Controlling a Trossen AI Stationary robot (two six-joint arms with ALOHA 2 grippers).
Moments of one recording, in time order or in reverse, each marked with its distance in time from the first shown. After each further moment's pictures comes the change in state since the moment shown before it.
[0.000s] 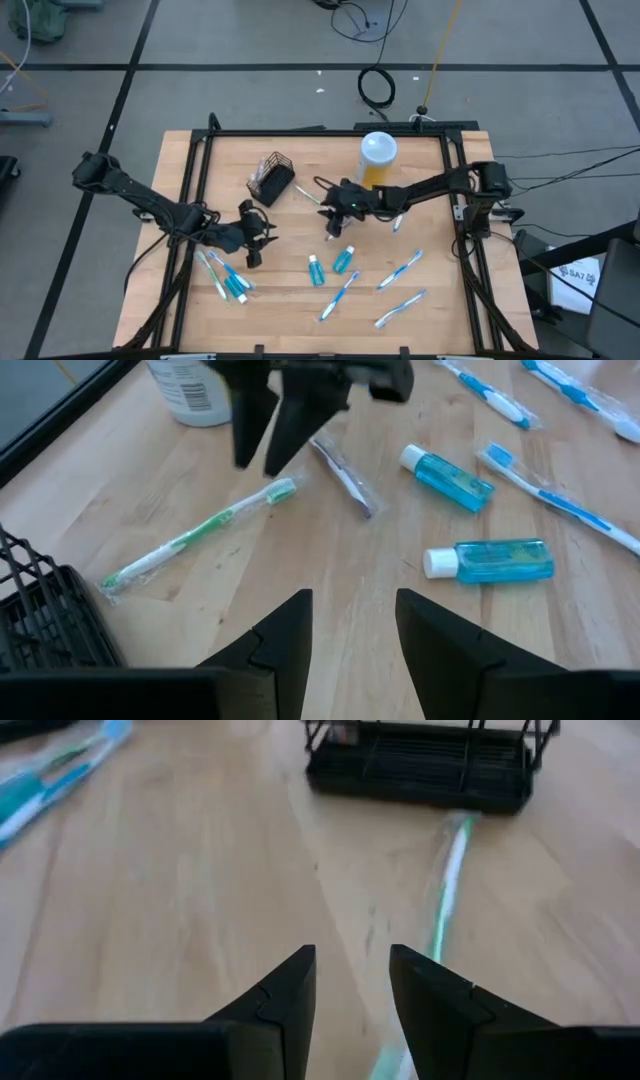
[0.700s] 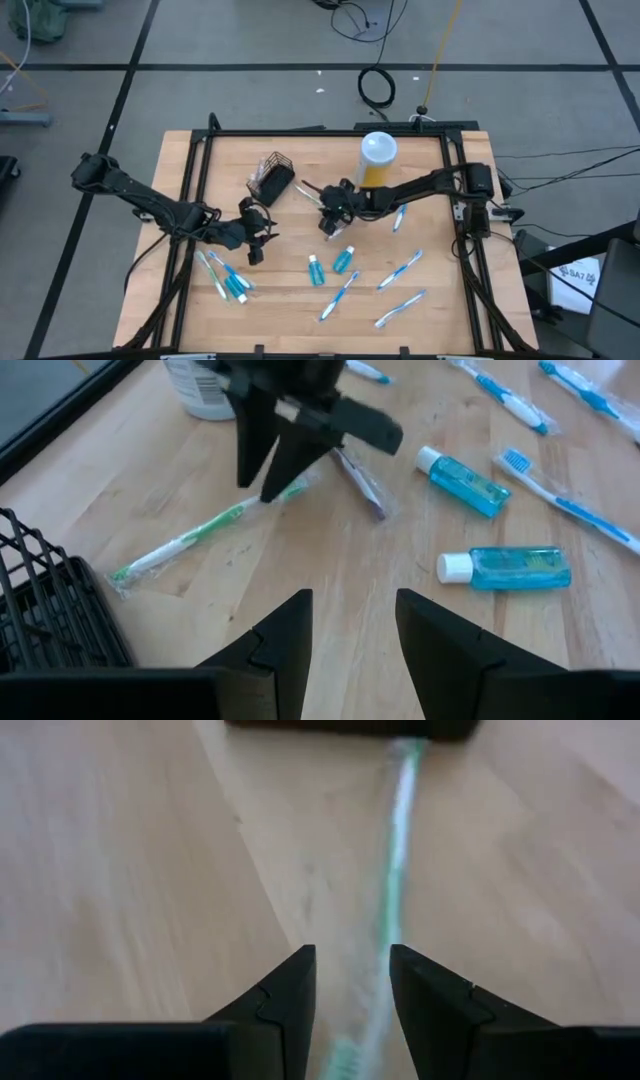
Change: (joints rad) left arm 0.028 0.000 0.000 0.000 0.010 -0.015; right arm 0.006 0.118 0.103 -0.184 0.126 0.075
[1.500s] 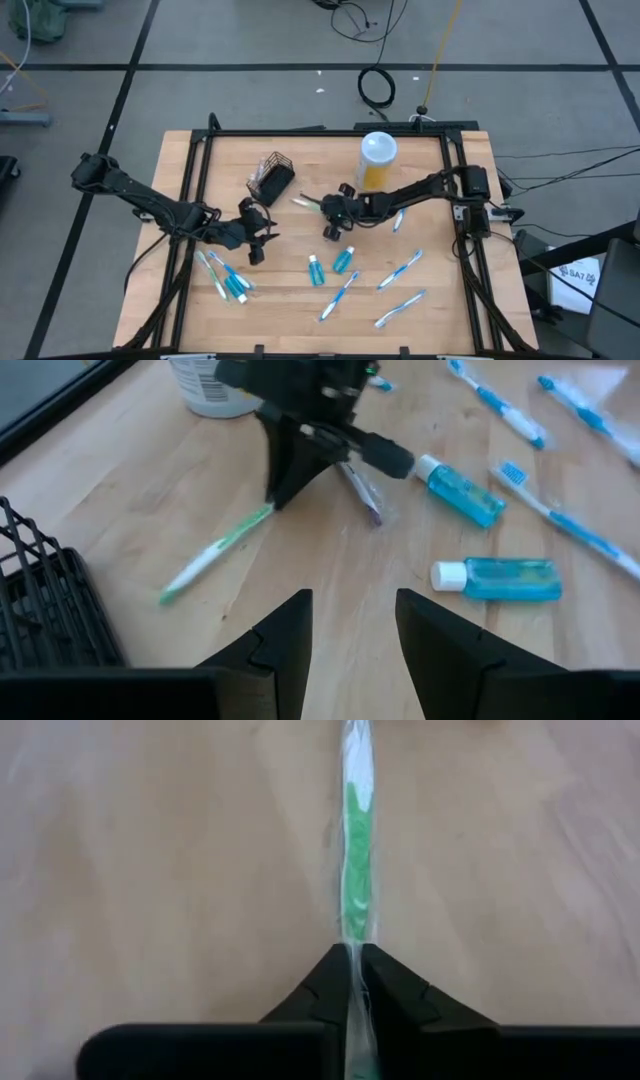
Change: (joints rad) left arm 0.000 0.000 0.000 0.013 0.000 -0.056; right arm 0.050 0.003 -0.006 -0.049 0.014 -0.120
